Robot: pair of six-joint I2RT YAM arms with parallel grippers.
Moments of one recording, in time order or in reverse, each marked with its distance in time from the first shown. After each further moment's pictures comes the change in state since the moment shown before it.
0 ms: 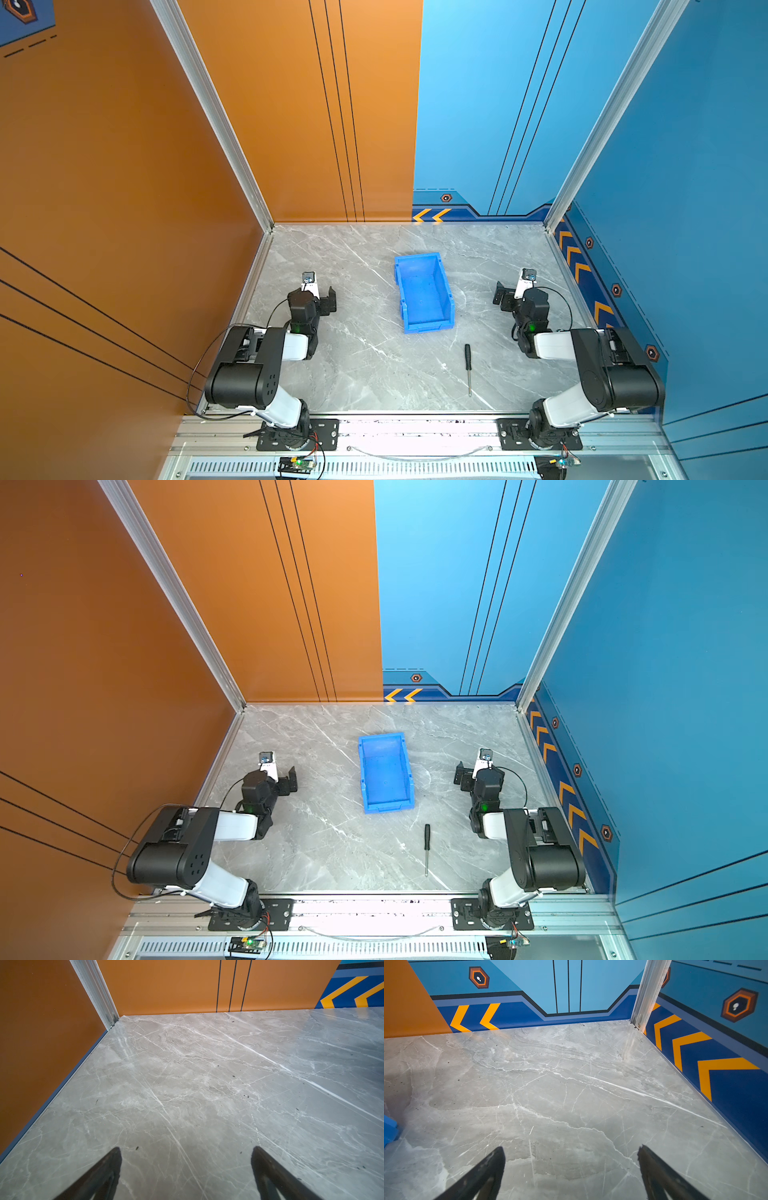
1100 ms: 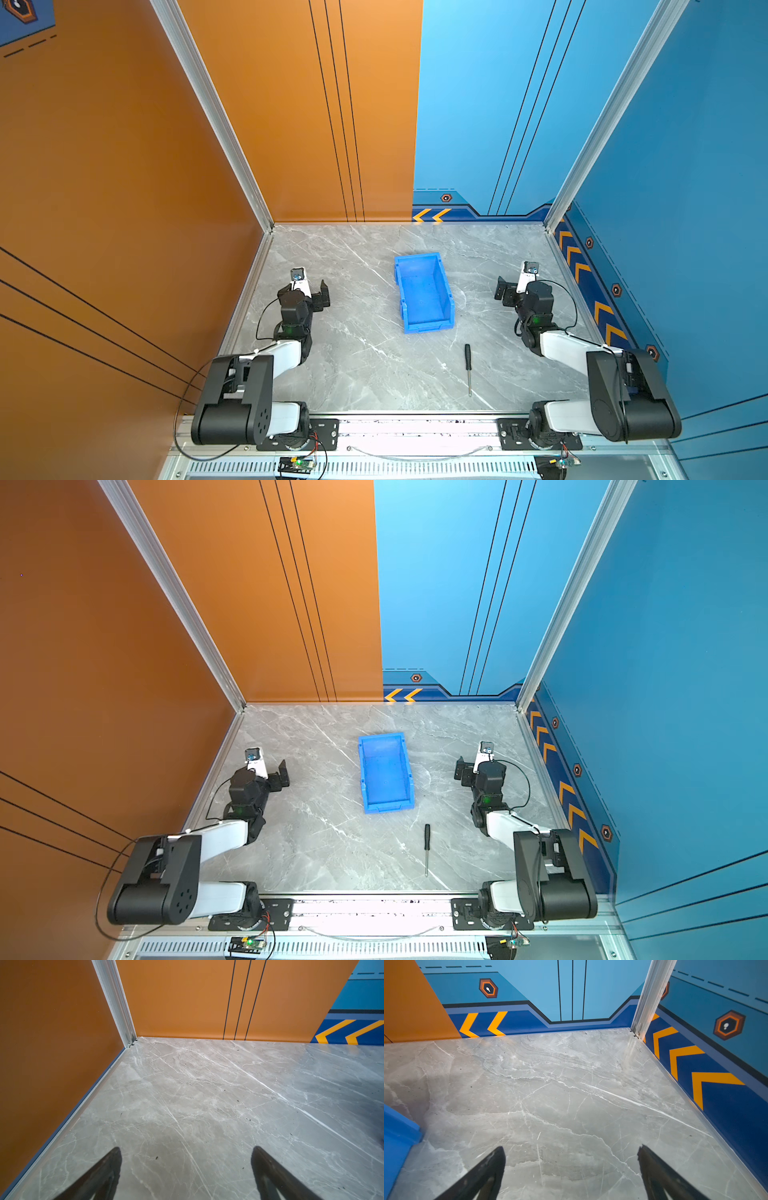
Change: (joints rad) left arm 0.046 -0.258 -0.011 -0.153 0.000 -0.037; right arm 0.030 -0.196 0.080 -0.282 0.001 -0.008
